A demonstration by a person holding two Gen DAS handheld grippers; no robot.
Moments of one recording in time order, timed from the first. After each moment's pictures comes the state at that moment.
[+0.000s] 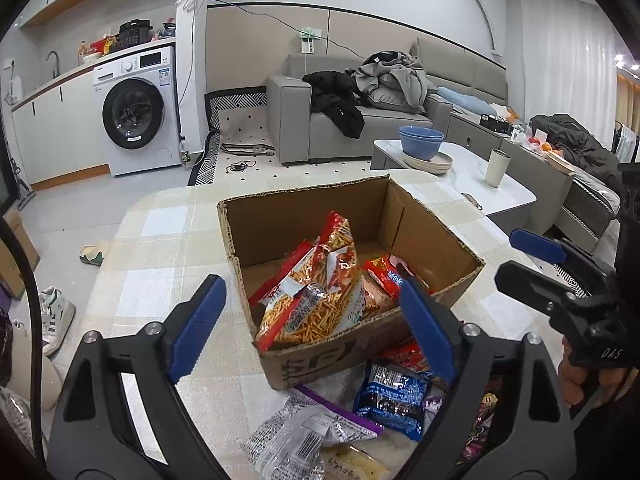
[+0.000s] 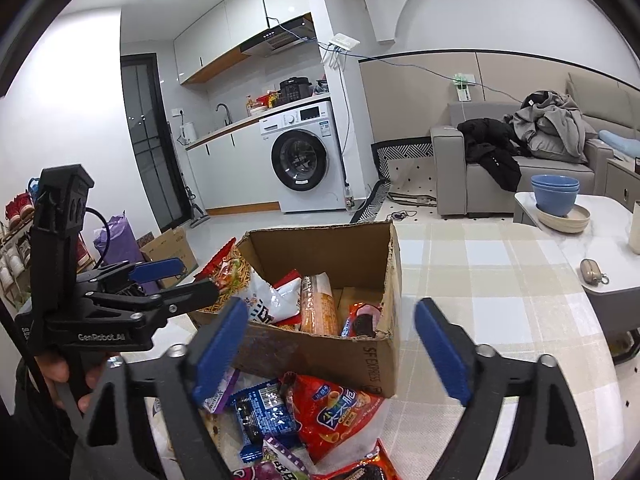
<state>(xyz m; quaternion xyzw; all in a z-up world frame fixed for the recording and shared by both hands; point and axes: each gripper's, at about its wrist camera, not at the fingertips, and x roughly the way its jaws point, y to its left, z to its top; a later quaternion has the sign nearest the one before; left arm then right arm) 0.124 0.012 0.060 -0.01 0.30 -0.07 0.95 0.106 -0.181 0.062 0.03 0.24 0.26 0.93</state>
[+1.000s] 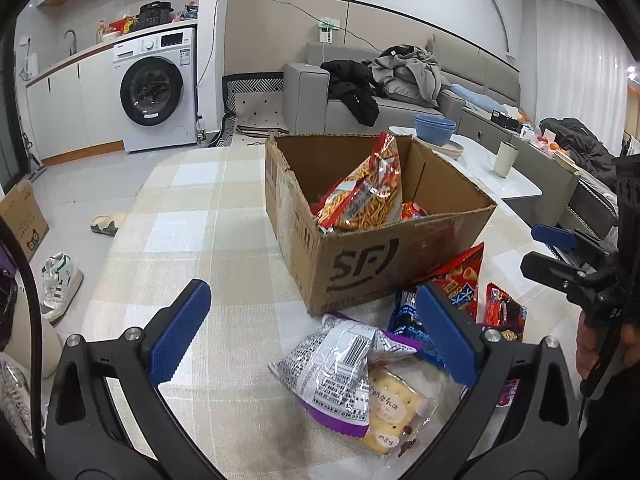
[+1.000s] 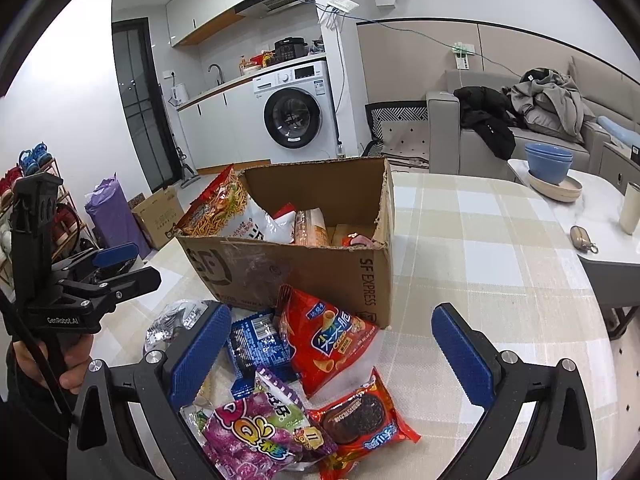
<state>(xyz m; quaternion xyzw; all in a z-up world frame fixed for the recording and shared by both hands) 0.059 0.049 0.023 -0.03 0.32 -0.05 0.95 0.083 -0.186 0.033 -0.01 0.31 0.25 0.92</state>
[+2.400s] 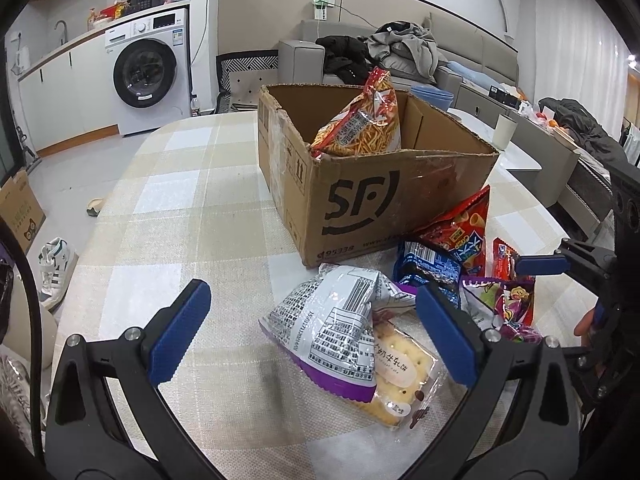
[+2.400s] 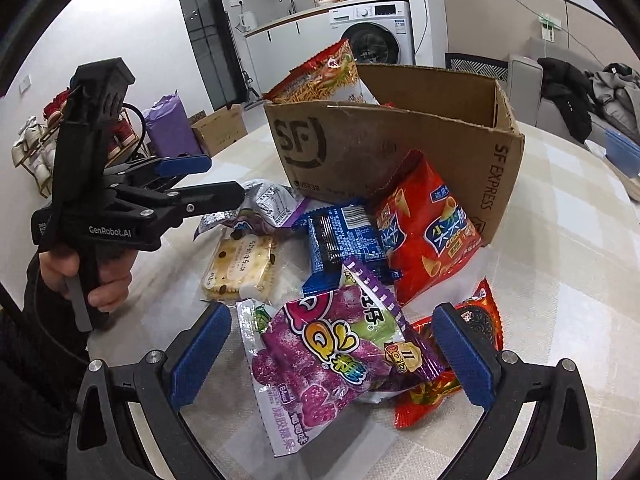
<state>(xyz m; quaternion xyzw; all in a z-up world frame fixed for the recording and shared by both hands) 0.056 0.043 -0.015 -0.03 0.36 -0.05 0.93 0.045 -0.151 -0.015 -0.08 0.40 0.37 0.84</state>
